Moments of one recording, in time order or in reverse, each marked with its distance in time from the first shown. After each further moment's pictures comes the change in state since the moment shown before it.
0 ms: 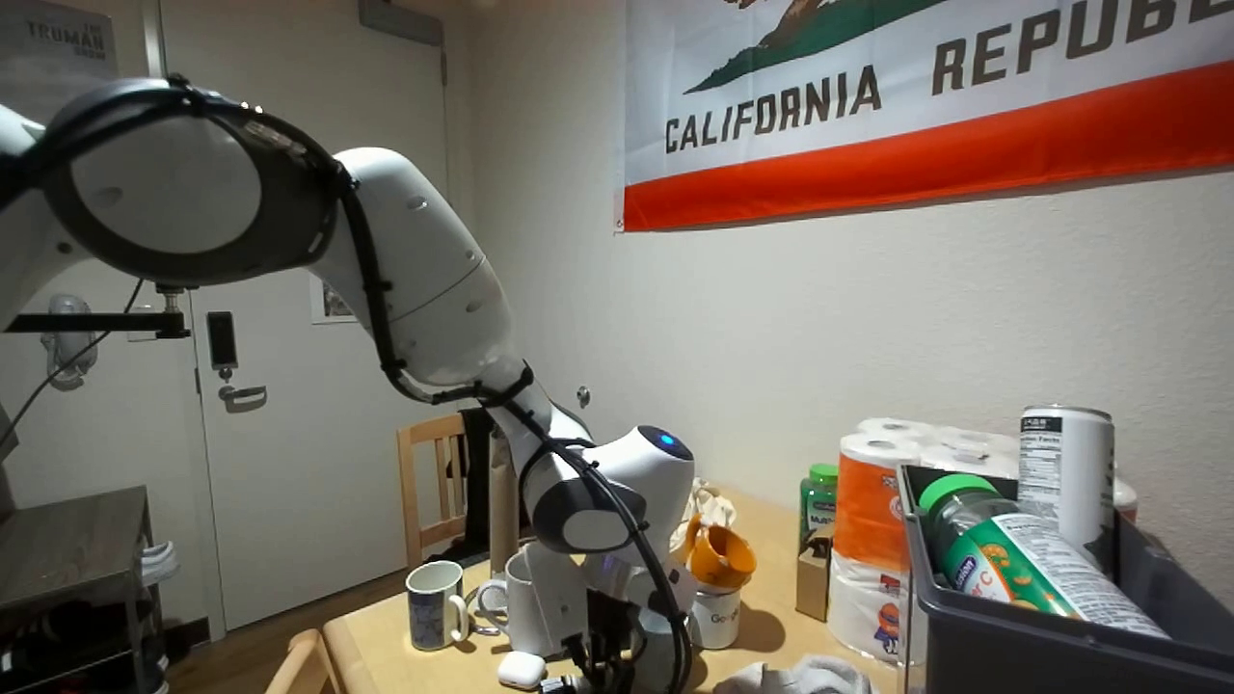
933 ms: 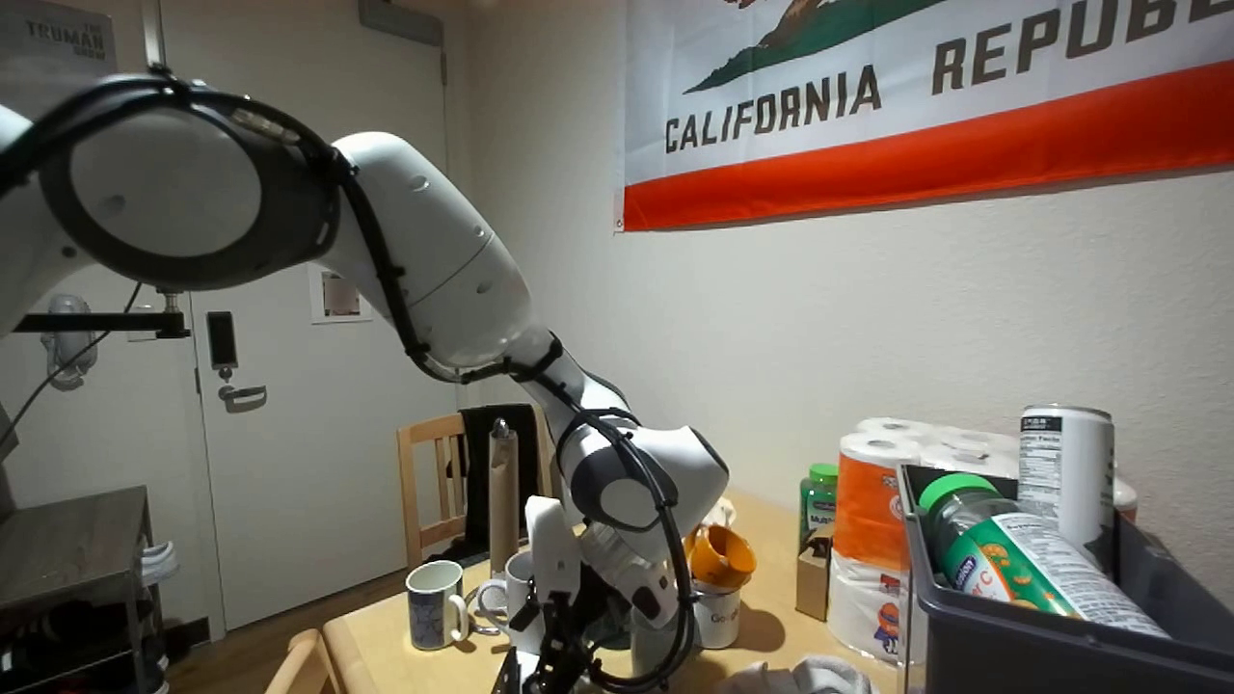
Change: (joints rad) arm 0.000 0.015 -0.033 0.136 0.080 -0.528 0.054
